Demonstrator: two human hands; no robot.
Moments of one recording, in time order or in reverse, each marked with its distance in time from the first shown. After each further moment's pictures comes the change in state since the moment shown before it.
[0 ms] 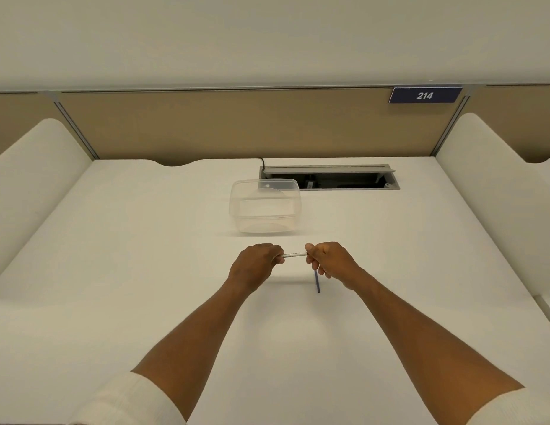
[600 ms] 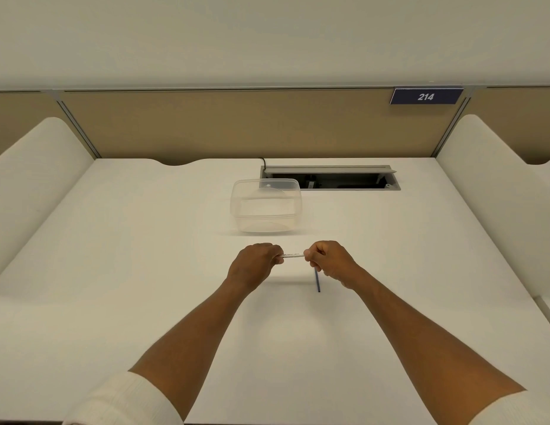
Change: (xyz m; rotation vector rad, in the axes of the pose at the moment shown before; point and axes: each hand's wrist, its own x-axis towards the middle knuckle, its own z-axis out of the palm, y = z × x) left_hand -0.004 -0.001 -0.003 0.007 0.015 0.009; right_hand -0.004 -0.003 0.001 -0.026 -0.006 -0.043
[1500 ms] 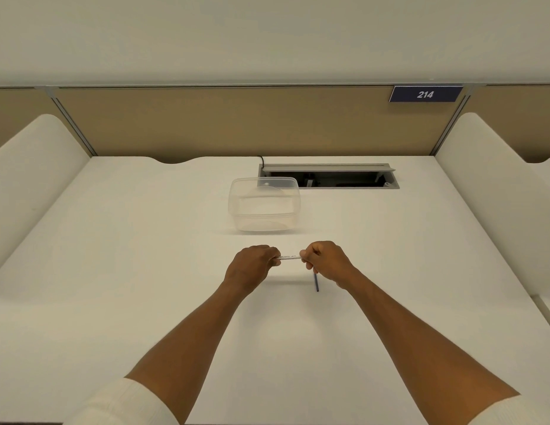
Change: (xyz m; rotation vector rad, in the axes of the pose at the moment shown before) left_hand -0.003 -0.004 0.008 -0.012 -0.020 -0.034; right_hand 0.000 -0.002 0.008 -0.054 0.045 0.004
